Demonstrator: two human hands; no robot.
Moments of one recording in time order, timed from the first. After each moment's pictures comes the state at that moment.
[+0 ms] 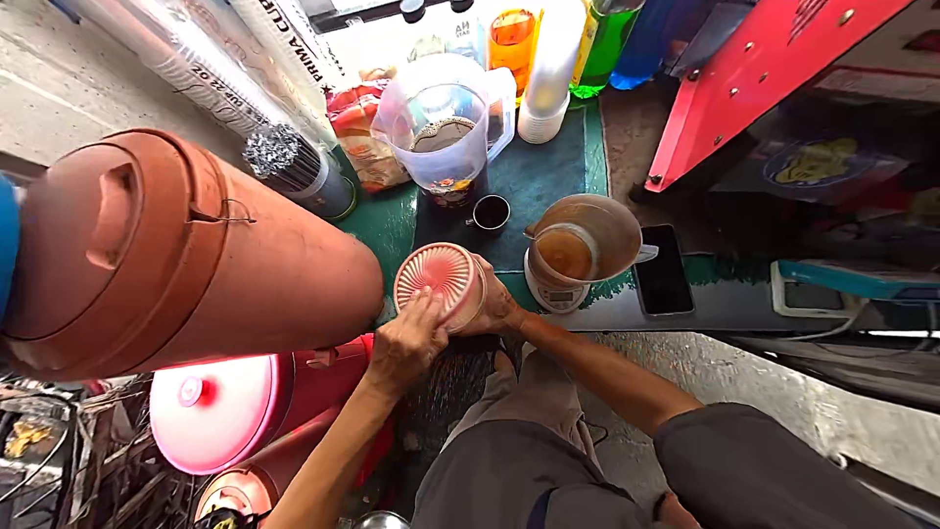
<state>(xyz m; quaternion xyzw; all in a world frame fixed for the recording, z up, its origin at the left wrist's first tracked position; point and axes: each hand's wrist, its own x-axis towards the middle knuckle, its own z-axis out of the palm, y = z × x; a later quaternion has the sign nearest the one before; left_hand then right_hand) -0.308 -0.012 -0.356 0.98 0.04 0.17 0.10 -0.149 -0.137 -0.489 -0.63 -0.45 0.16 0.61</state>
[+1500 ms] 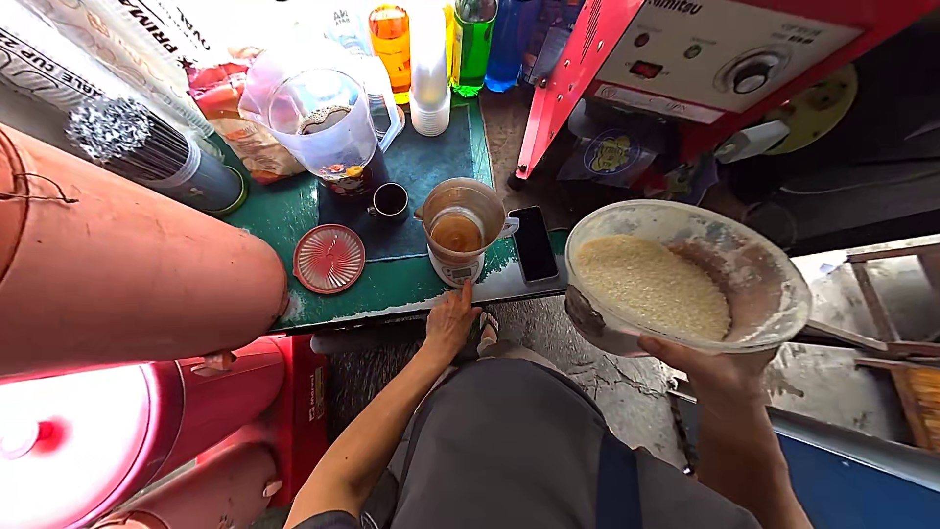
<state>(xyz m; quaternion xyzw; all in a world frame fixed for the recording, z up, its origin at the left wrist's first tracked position) -0.205 -0.203 -0.456 0.96 0.11 -0.19 0.18 -0.122 -0.483 -0.289 -0.77 -0.21 -0.11 0.59</state>
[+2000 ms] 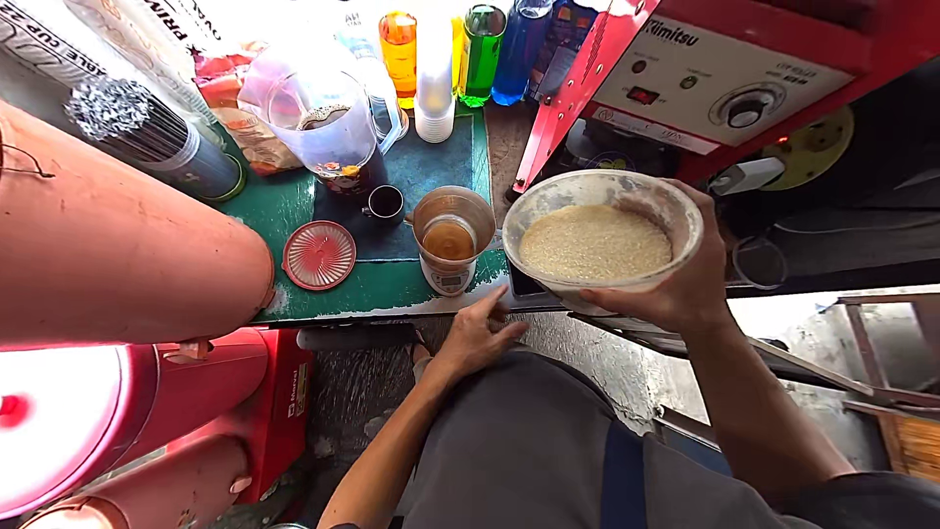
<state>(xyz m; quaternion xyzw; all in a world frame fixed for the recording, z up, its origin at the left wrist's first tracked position) -0.190 -0.242 -0.391 0.79 0.08 -0.02 0.60 -0.020 -0.440 -0.266 -0.81 -0.39 -0.03 0.45</state>
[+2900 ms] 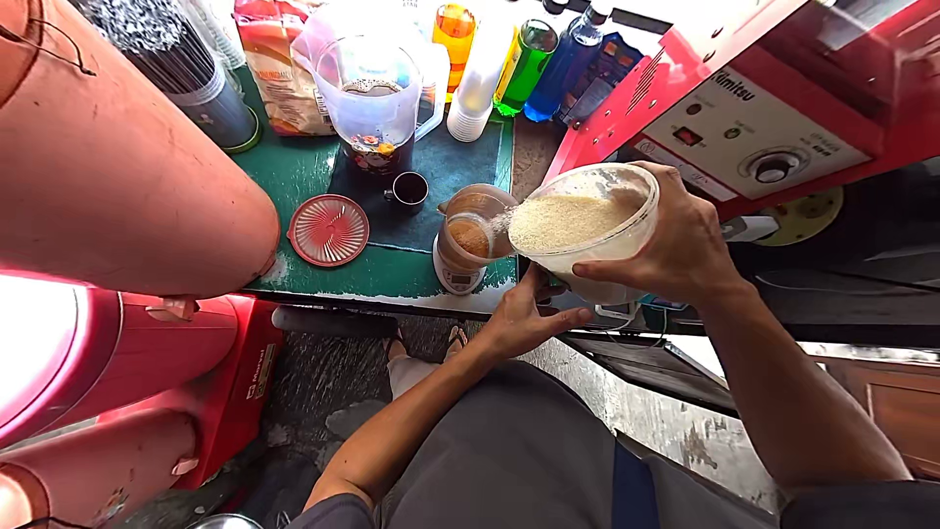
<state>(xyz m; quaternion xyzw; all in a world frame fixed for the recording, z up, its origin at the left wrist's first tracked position) -0.157 -0.251 -0.349 0.54 0.05 0.03 0.84 0.000 -0.367 -0.222 -0.87 -0.45 0.01 0.20</state>
